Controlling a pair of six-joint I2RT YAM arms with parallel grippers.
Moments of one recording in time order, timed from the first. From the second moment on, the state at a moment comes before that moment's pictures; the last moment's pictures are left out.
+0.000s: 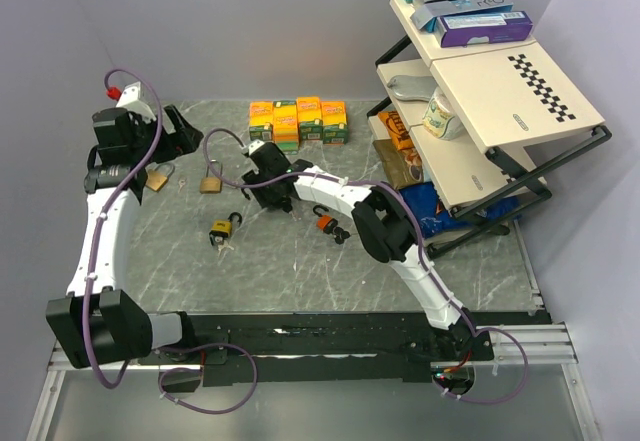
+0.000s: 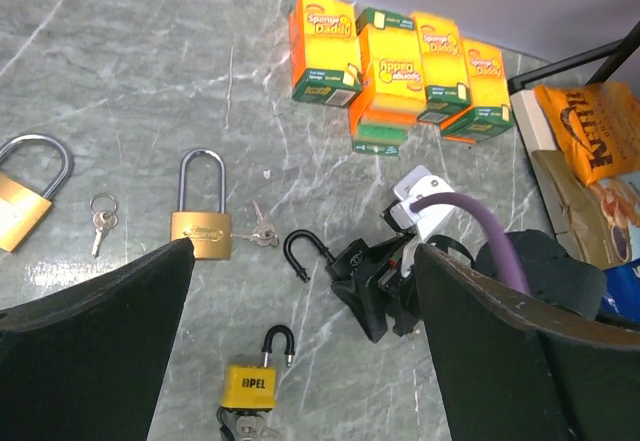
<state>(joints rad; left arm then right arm) 0.16 1.25 1.20 -0.33 0.34 -0.31 0.83 2.44 2.04 -0.44 0.10 0.09</state>
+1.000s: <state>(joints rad) 0.17 1.39 1.23 -0.42 0.46 -0.28 0.79 2.24 1.75 -0.58 0.03 0.02</state>
